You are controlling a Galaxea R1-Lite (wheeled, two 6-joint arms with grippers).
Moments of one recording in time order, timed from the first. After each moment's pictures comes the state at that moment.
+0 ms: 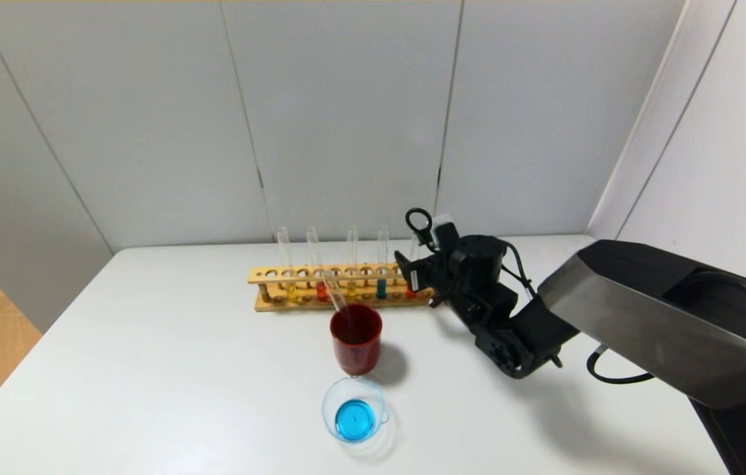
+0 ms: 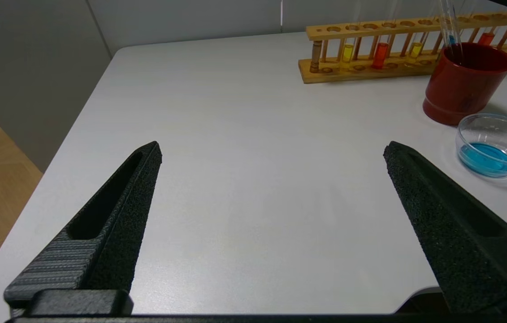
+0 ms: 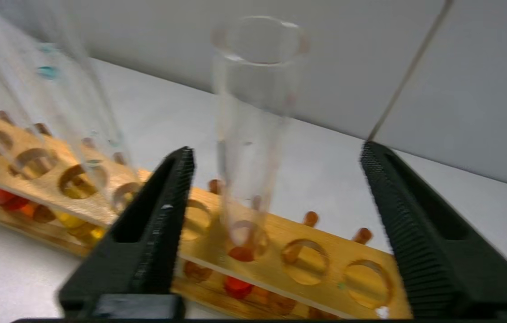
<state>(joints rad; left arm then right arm) 0.01 0.00 0.00 0.00 -0.02 0.02 0.52 2.46 -1.22 -1.15 -0.17 -0.10</state>
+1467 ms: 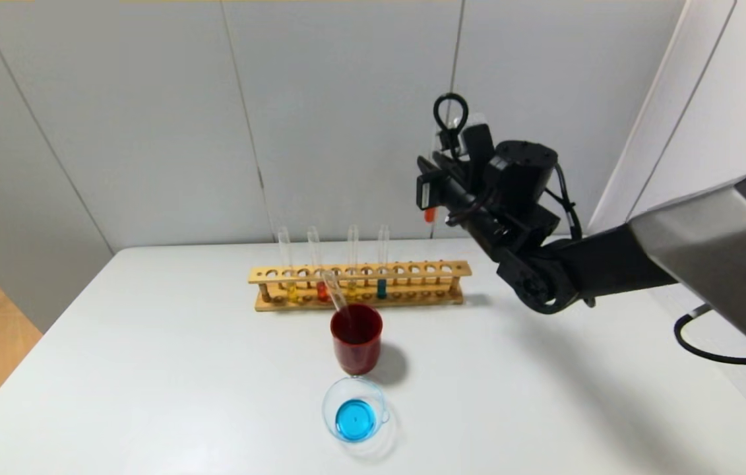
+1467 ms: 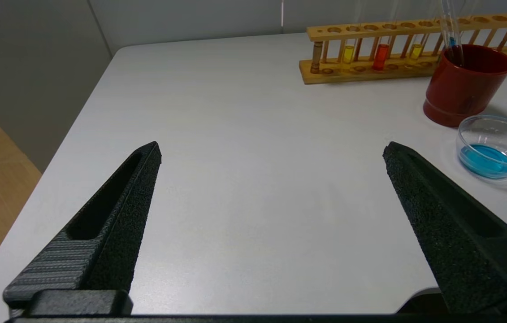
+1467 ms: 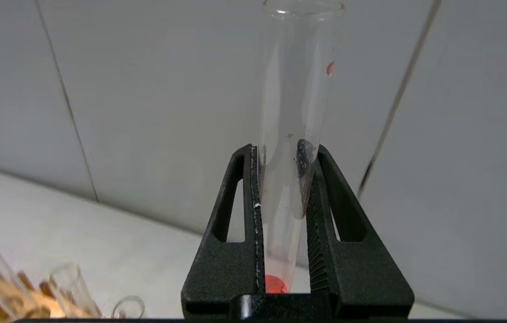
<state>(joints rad) 0.01 0.00 0.00 0.00 -0.02 0.02 0.51 2.20 -1.37 -1.01 -0.18 -0.13</state>
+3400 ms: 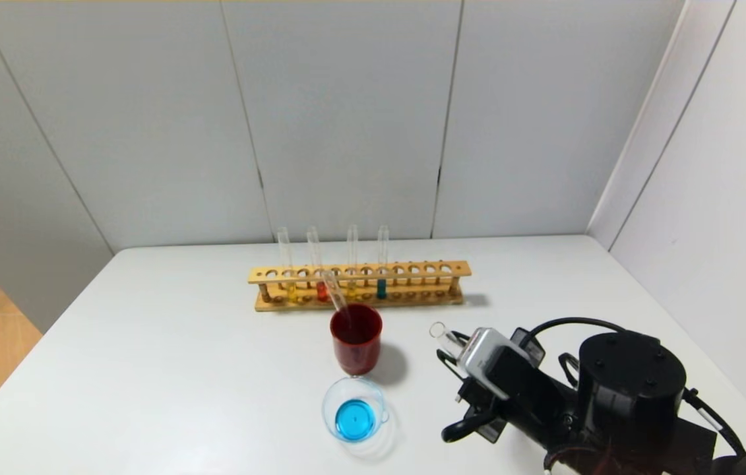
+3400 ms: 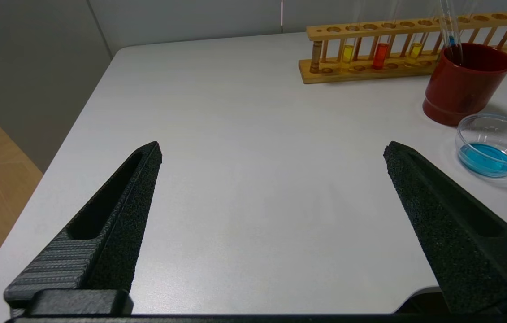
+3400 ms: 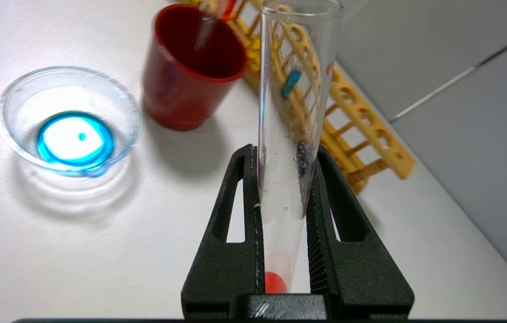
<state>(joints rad) 0.01 0.00 0.00 0.00 -0.02 0.02 0.78 1.89 -0.31 -1.32 -0.15 -0.51</state>
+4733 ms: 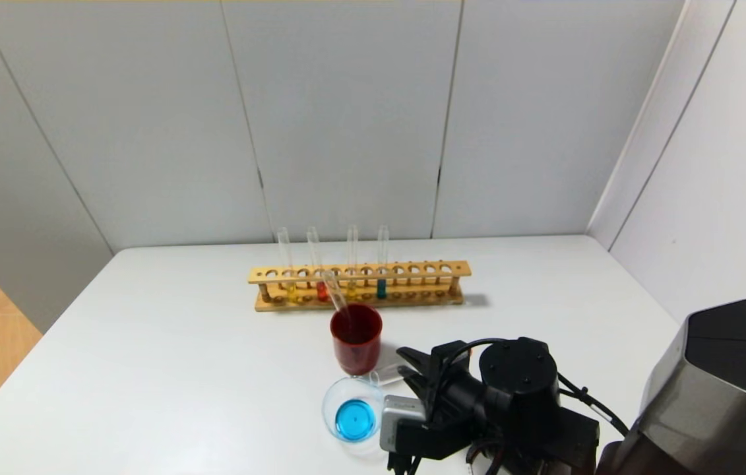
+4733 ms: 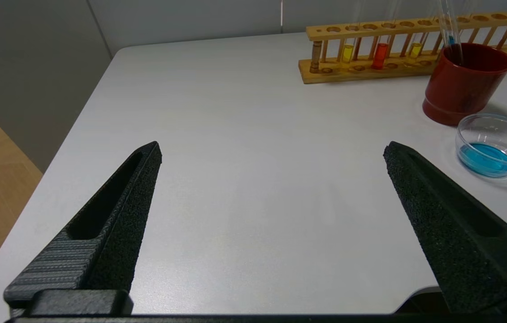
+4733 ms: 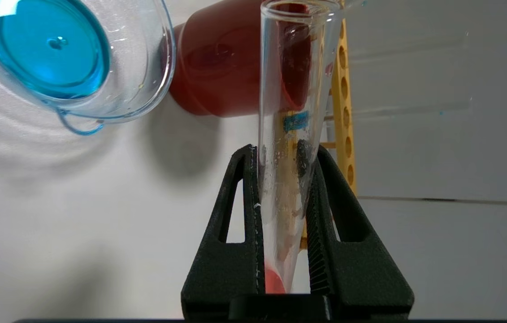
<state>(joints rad) 0.01 0.00 0.00 0.00 -0.02 0.02 0.84 2.12 -0.49 -1.30 -0.17 -1.14</state>
